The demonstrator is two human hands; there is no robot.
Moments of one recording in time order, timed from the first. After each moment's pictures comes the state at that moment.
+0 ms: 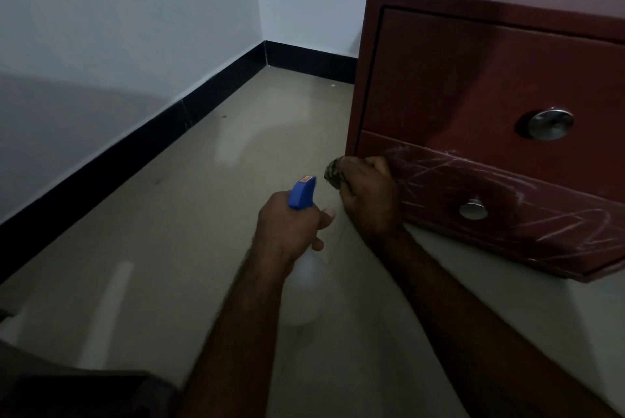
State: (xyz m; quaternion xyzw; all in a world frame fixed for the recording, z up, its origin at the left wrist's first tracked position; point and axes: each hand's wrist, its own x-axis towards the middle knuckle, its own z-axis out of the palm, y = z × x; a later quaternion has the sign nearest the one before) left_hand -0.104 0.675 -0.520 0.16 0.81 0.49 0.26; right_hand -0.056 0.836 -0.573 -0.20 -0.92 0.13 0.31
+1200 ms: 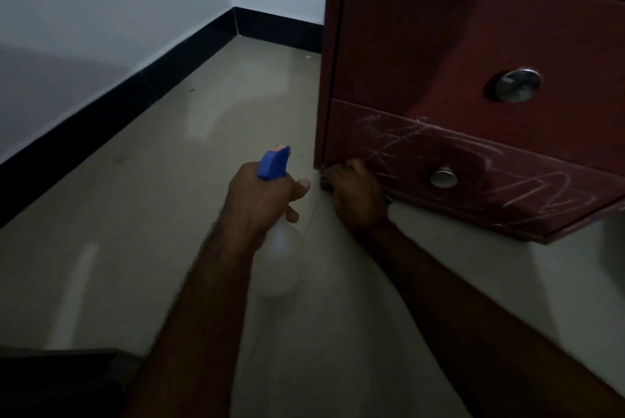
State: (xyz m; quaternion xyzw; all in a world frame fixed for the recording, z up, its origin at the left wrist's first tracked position) left_hand -0.099 0.679 -0.518 0.17 0.80 0.51 0.26; right_hand -0.016 0.848 -0.612 -0.18 -0.96 0.07 0.20
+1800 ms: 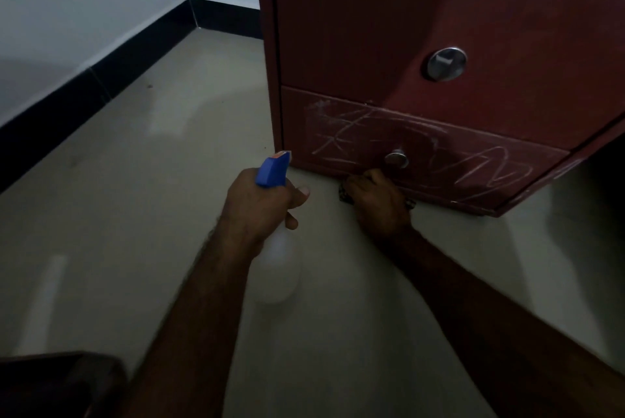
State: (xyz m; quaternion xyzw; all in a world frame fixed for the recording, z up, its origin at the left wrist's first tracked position) left_hand -0.046 0.705 -0.521 0.21 0.79 0.49 0.29; right_hand 0.087 0.897 -0.629 -0.17 -0.96 0.01 0.21
